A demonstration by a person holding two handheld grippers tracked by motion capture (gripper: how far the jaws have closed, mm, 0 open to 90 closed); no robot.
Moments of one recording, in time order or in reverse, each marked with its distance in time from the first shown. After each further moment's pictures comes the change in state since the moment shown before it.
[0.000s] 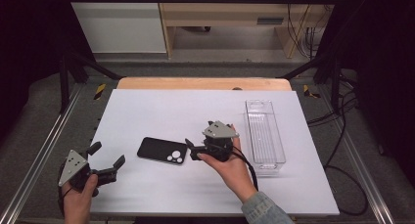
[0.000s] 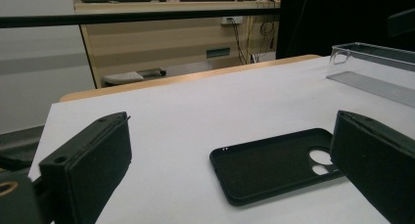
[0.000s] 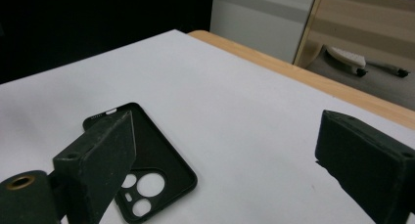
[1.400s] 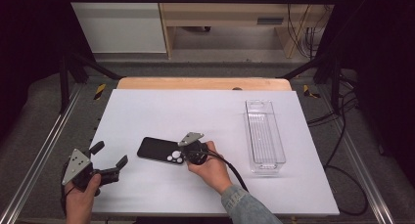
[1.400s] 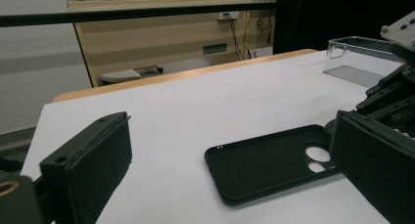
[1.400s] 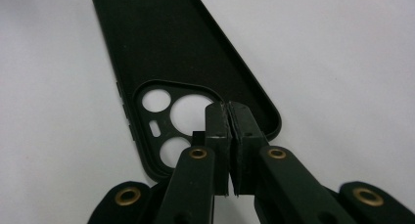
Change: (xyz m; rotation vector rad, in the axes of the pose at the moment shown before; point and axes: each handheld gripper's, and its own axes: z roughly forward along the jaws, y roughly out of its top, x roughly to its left) left arm -0.005 0.001 0.005 0.021 -0.011 0.016; right arm 0.027 -0.048 0.081 0.342 0.184 -0.130
